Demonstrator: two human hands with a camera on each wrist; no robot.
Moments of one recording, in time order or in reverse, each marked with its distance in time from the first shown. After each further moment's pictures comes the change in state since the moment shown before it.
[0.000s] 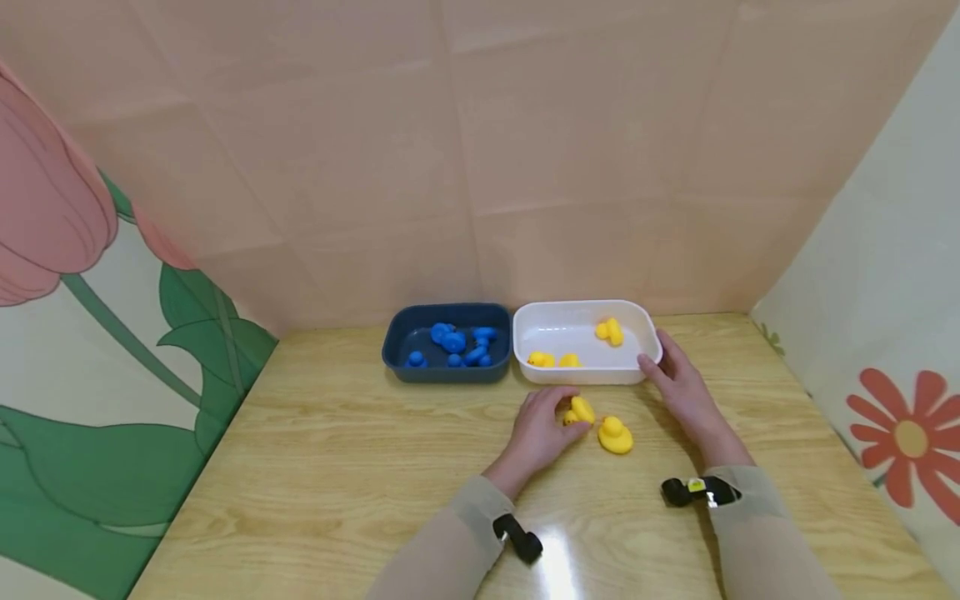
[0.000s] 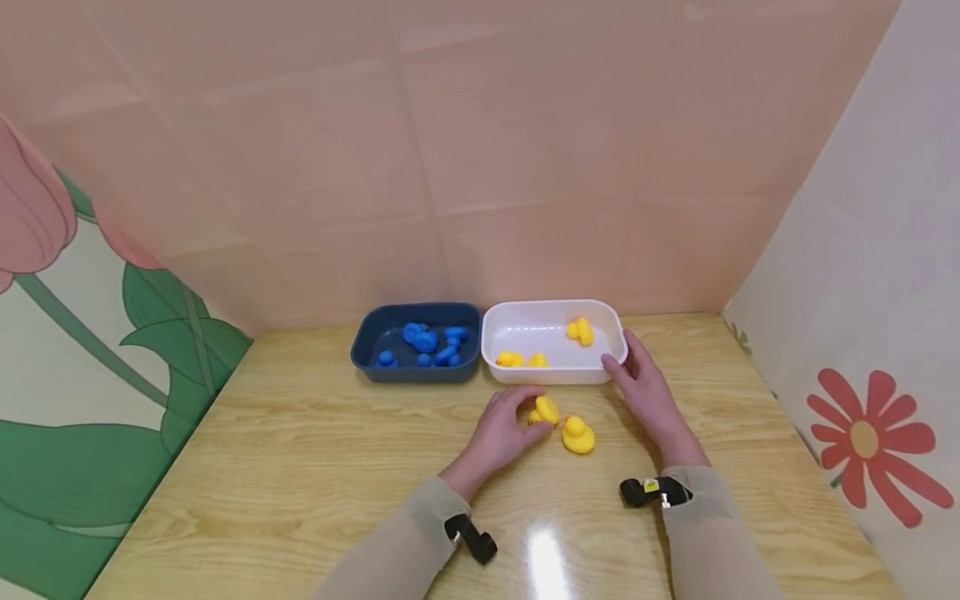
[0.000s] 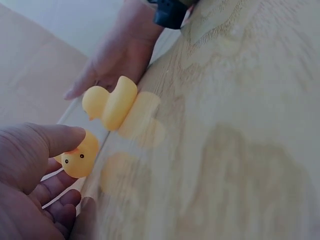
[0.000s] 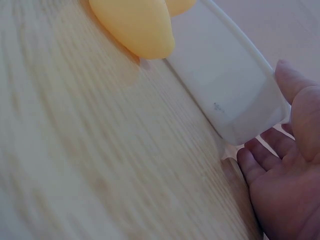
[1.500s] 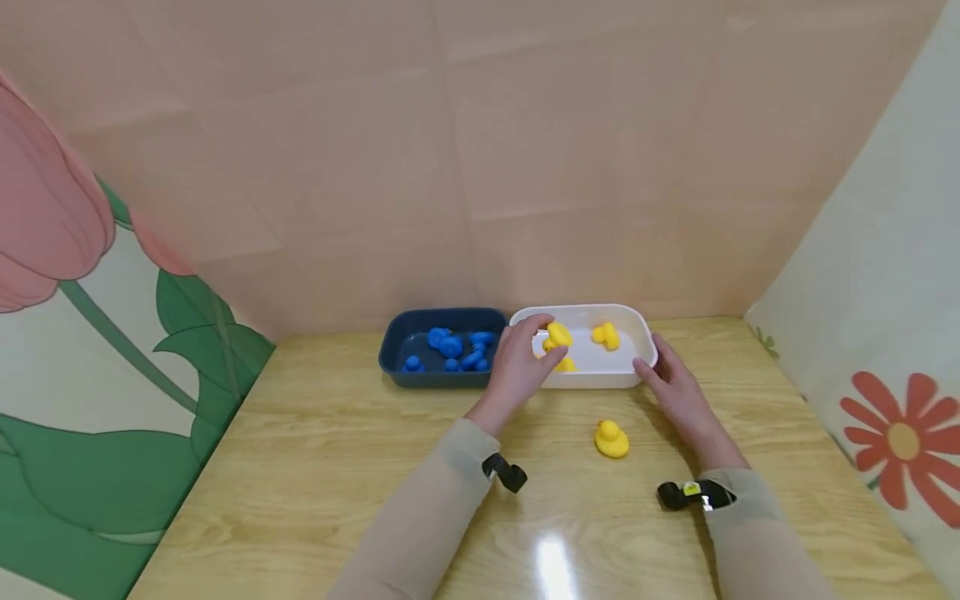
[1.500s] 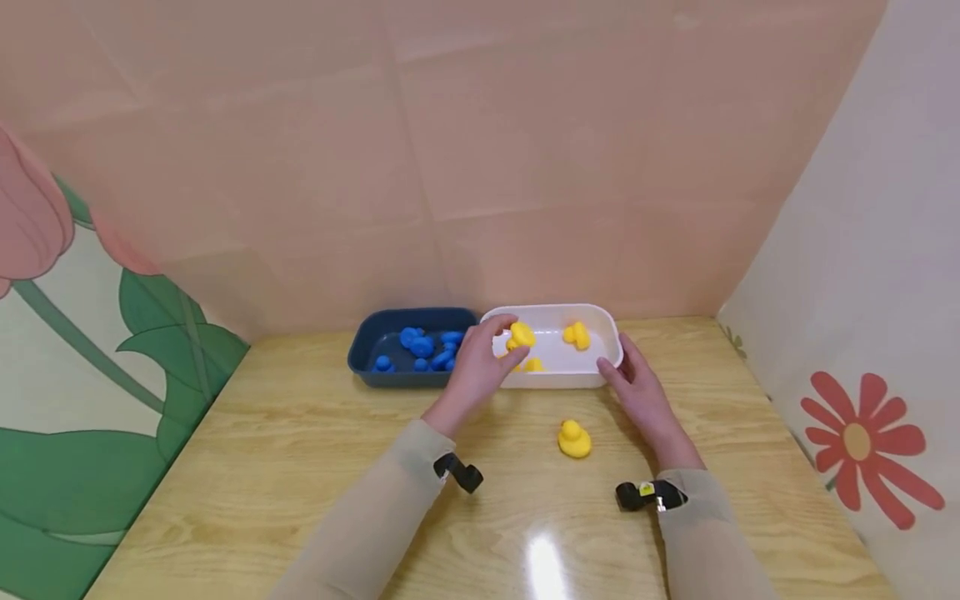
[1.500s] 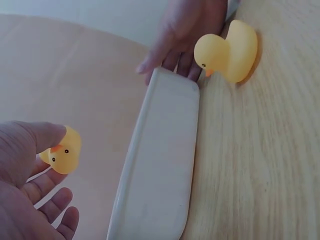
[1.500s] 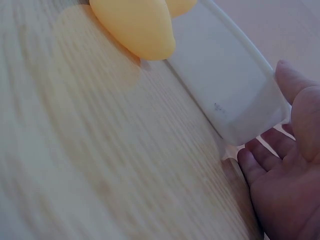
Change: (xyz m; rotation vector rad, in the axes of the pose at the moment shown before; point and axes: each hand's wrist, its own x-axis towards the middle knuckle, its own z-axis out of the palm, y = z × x) left_hand 0.061 0.032 -0.076 0.006 0.185 0.100; right_hand -0.002 0.002 0.003 -0.004 0.006 0.005
